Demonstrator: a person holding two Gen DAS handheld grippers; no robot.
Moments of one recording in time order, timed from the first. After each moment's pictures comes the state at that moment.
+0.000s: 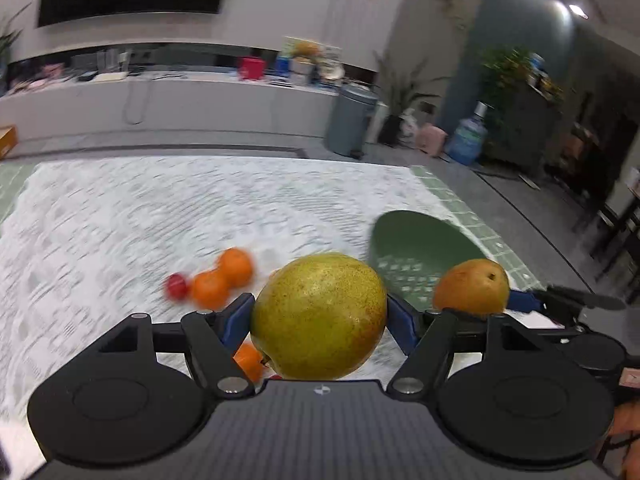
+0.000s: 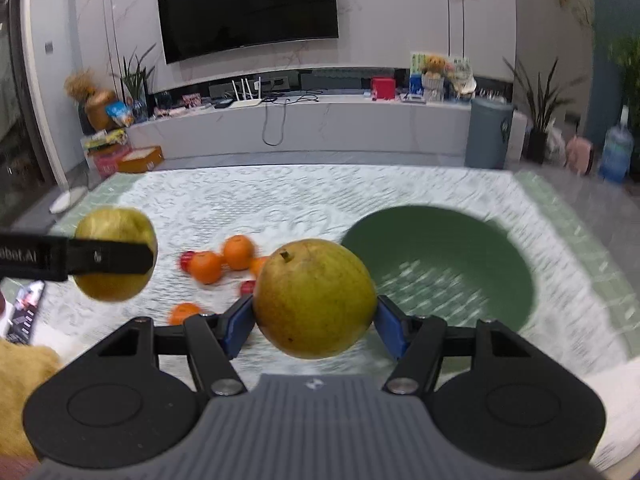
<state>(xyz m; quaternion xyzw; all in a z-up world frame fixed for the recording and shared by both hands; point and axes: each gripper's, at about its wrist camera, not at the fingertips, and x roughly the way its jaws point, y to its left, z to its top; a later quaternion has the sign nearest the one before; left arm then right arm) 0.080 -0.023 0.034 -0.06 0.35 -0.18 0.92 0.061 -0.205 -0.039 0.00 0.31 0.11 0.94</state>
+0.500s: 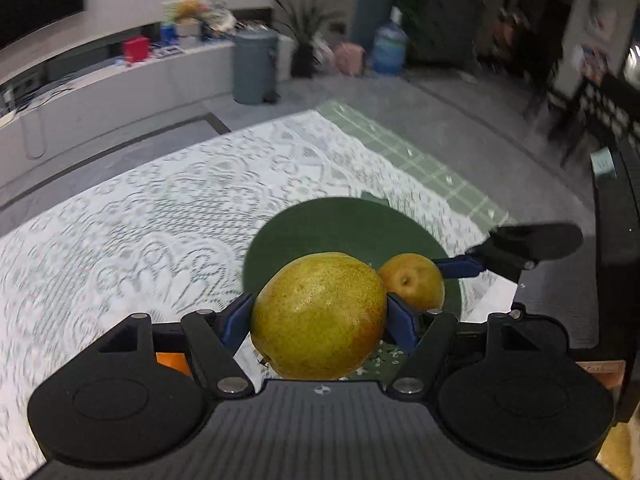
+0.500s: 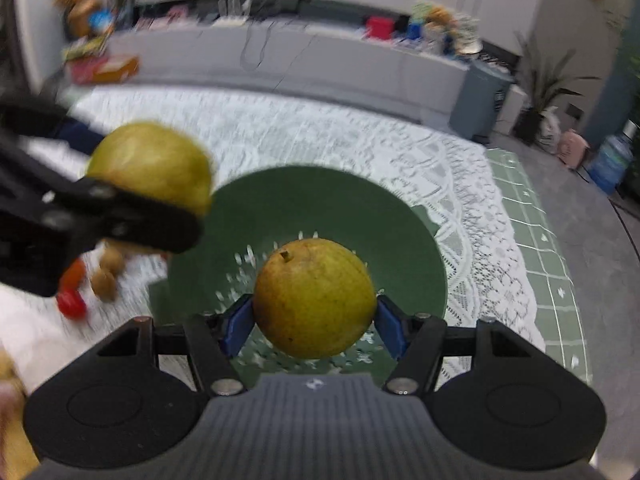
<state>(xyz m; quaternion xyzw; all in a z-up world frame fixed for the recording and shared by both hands) 0.184 -0.168 0.020 0.09 0.42 -0.29 0.86 0.156 -0.273 -0.064 -0.10 0.42 0.11 0.89</state>
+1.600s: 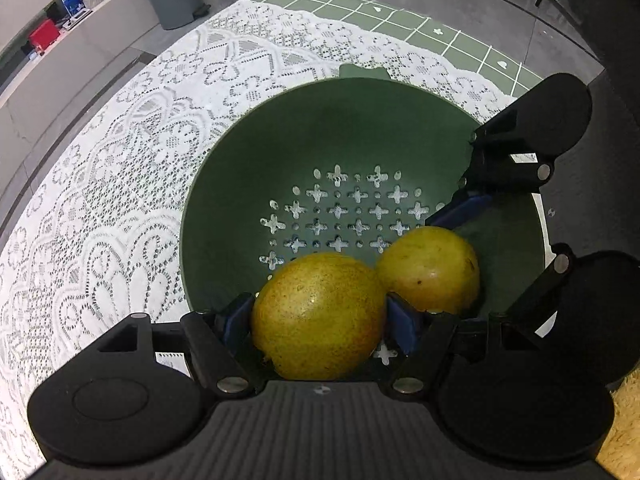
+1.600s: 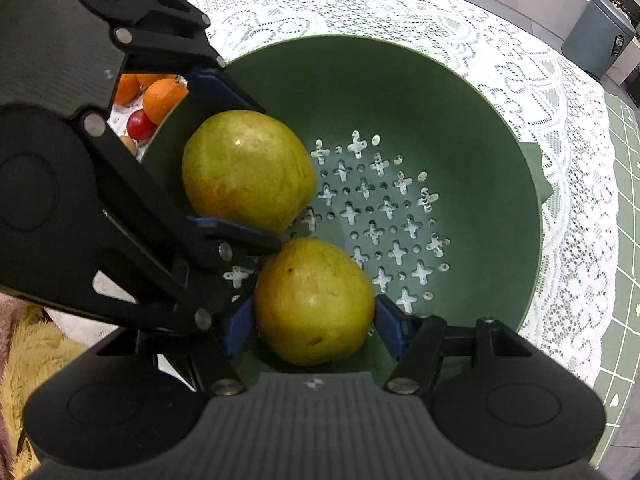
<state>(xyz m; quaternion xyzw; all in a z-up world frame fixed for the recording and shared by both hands) 0.228 -0.221 -0.053 0.26 0.52 -0.33 0.75 0.214 -0.279 -0.108 -0.14 0.58 0.24 0.77</state>
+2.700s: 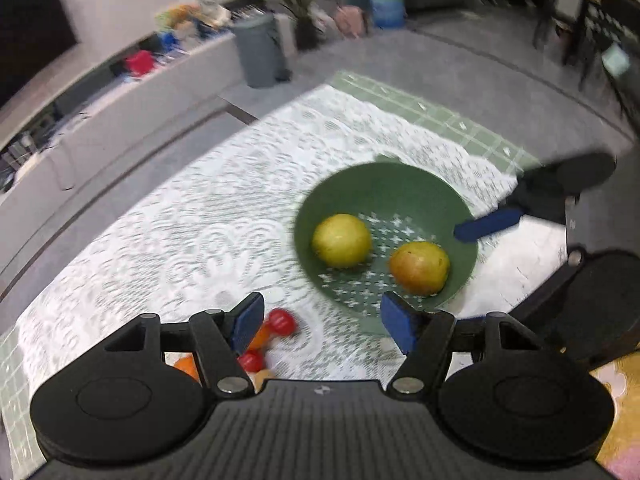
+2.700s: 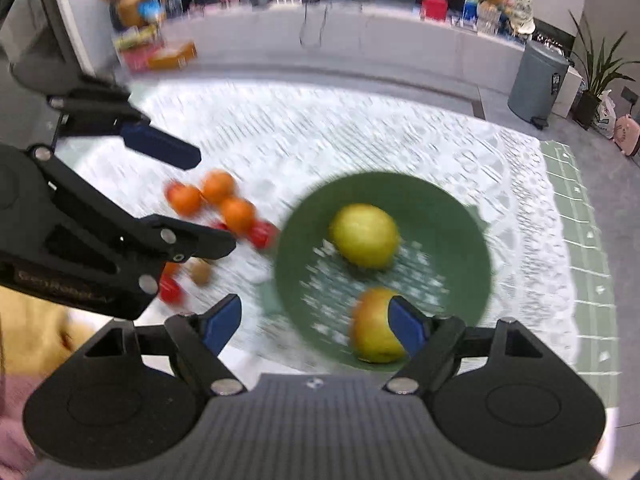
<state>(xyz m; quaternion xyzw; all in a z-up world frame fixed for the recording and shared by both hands) 0.139 -0.135 0.060 0.19 0.42 -0.24 0.85 0.120 -0.256 -0.002 -0.04 0.45 0.20 0.87</state>
